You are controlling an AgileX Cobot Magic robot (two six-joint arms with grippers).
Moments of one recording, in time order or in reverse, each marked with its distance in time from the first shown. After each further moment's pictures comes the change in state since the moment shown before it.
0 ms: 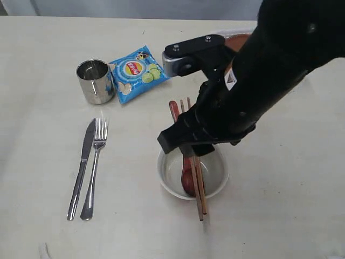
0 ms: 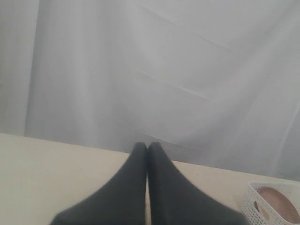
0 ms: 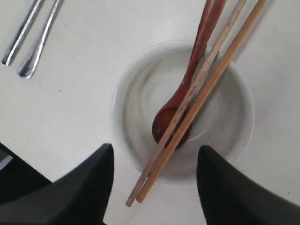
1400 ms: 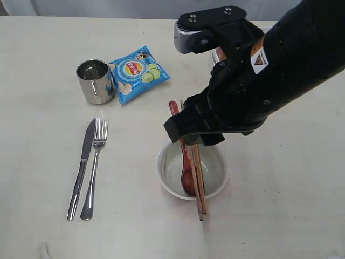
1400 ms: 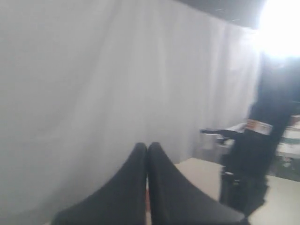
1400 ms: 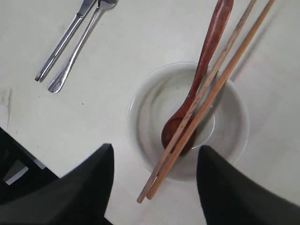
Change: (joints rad) left arm 0.000 -0.002 0.134 -0.166 -0.739 0.352; right arm 0.000 -0.112 0.000 0.002 -0.002 0.000
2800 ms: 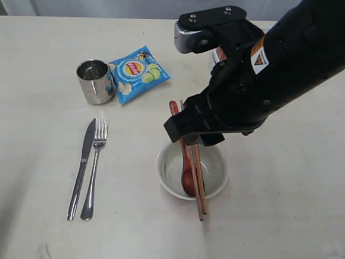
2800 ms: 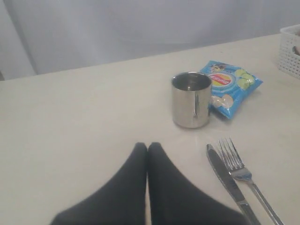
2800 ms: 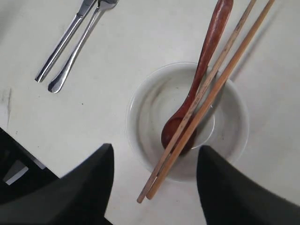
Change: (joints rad) left arm 0.671 -0.002 0.249 -0.950 0.260 0.951; right arm 0.000 0.000 0.000 0.001 0.000 0.000
